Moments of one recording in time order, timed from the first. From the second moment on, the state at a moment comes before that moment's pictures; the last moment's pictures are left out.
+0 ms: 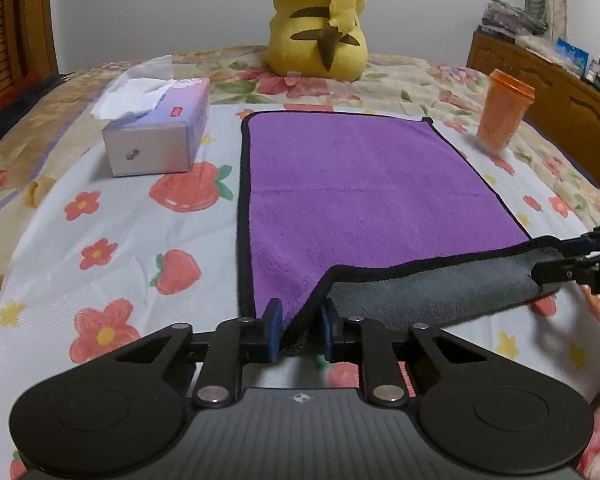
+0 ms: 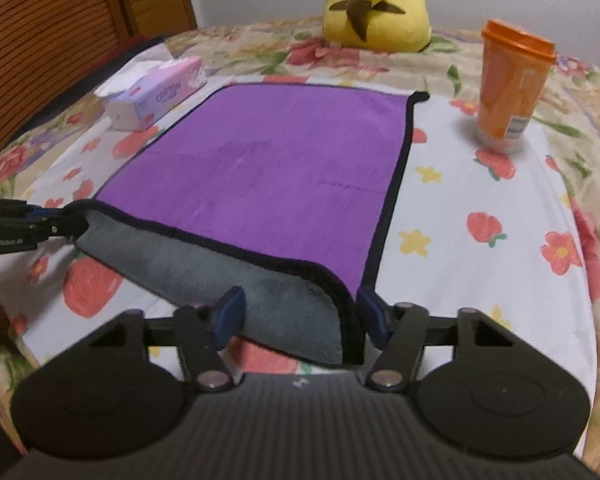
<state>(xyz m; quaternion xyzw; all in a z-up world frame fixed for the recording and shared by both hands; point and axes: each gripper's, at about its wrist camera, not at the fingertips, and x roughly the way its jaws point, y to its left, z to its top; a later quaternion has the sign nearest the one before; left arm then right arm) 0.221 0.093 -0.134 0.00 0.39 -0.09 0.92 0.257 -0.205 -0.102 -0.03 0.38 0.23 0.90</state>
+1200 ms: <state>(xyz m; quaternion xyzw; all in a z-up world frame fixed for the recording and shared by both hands) 0.222 0.083 -0.110 0.01 0.32 -0.10 0.94 0.241 -0.204 -0.087 -0.07 0.30 0.22 0.93</state>
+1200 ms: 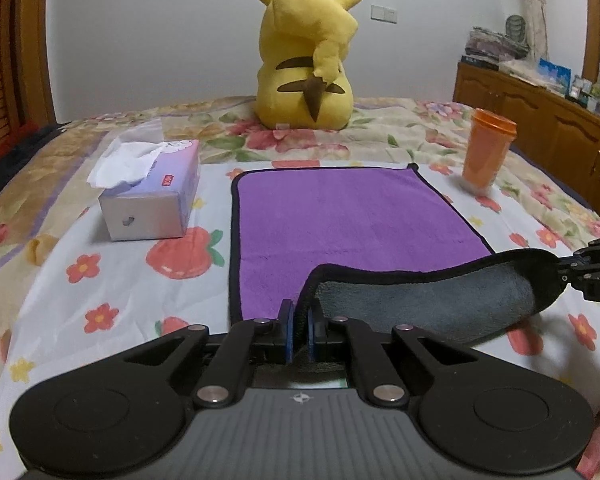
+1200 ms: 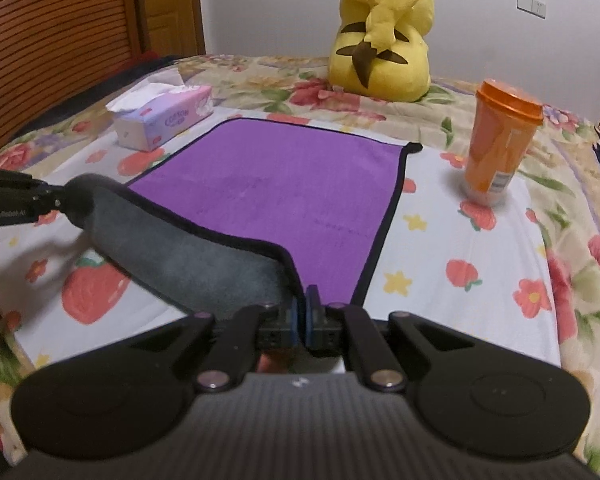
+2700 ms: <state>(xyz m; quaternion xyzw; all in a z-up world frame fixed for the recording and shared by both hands) 0.287 0.073 -0.076 0.04 0.27 -0.10 0.96 0.316 -0.186 -0.052 -0.13 0.25 0.21 0.94</state>
